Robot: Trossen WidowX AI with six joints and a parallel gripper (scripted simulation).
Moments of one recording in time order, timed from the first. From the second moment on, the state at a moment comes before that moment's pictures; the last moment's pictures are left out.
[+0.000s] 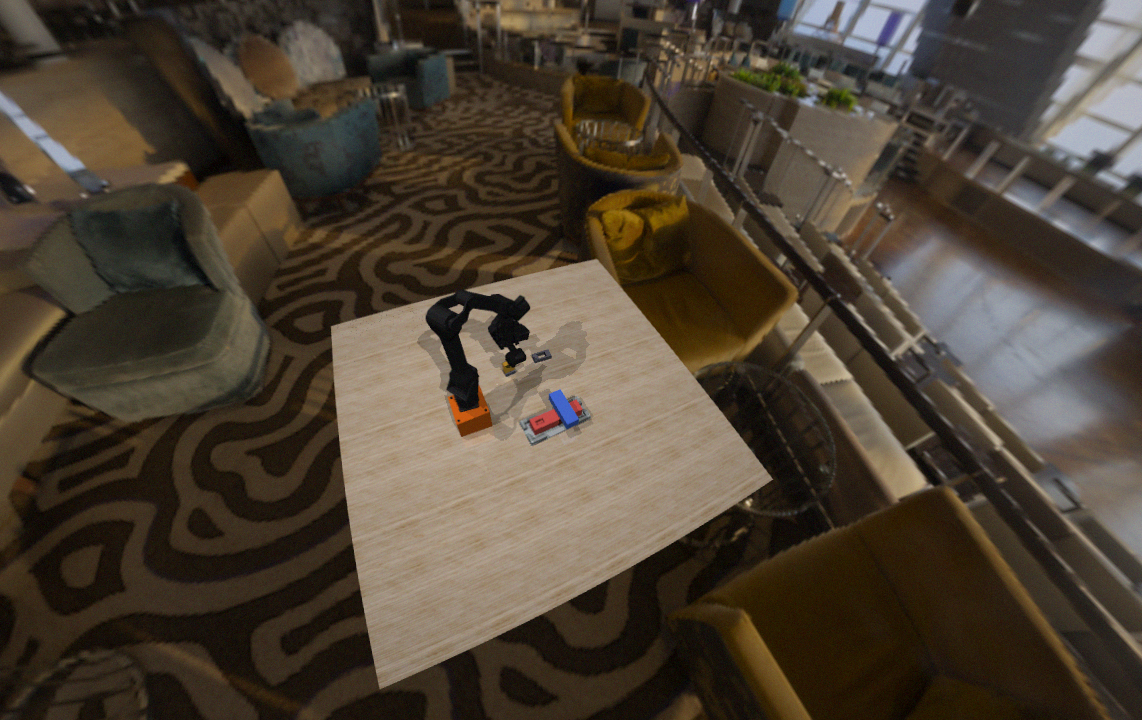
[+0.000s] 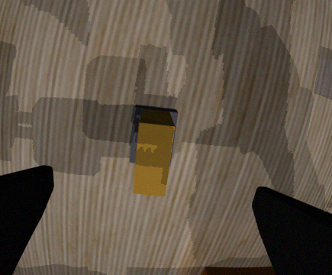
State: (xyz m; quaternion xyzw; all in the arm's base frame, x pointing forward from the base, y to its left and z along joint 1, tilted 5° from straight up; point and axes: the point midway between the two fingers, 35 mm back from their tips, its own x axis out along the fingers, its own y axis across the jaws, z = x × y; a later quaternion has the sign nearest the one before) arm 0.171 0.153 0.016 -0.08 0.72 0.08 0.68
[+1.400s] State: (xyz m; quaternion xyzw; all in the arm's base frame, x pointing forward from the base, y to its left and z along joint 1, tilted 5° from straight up) arm 0.167 0.154 -0.050 -0.08 0.72 0.08 0.68
